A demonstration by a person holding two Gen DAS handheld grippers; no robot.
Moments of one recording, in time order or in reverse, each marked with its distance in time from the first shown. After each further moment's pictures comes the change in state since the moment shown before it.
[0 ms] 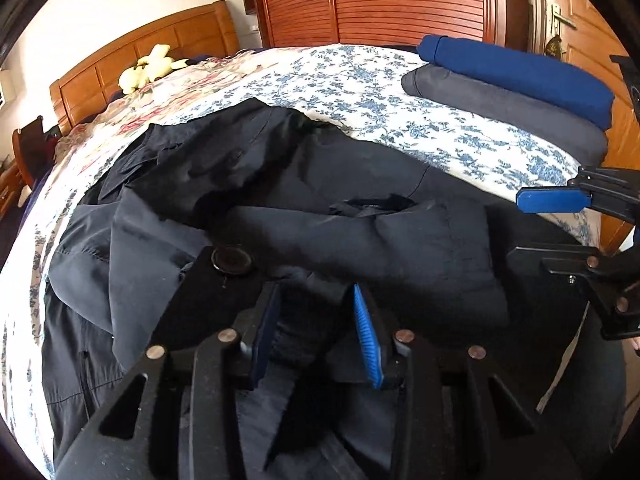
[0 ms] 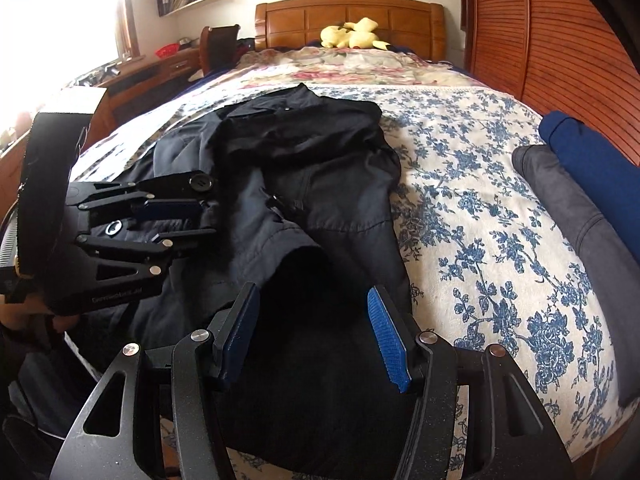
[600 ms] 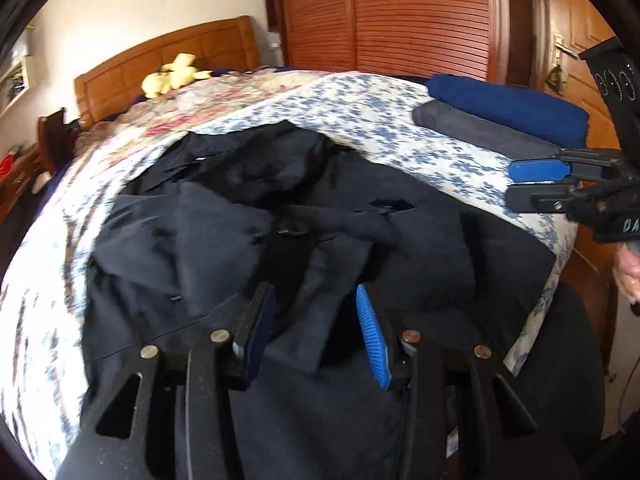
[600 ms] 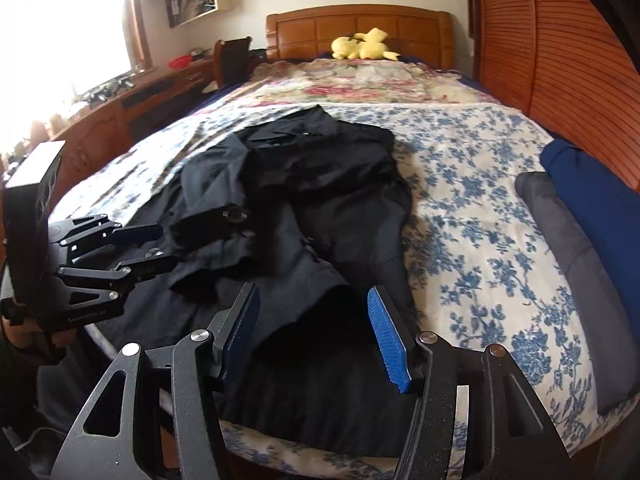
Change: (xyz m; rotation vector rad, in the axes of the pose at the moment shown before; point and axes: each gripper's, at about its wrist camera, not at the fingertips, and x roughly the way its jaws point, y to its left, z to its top) left arm -0.066 0.024 -0.023 -0.071 -0.075 -0.005; right arm -0.043 0.013 0.029 0.000 -0.028 0.033
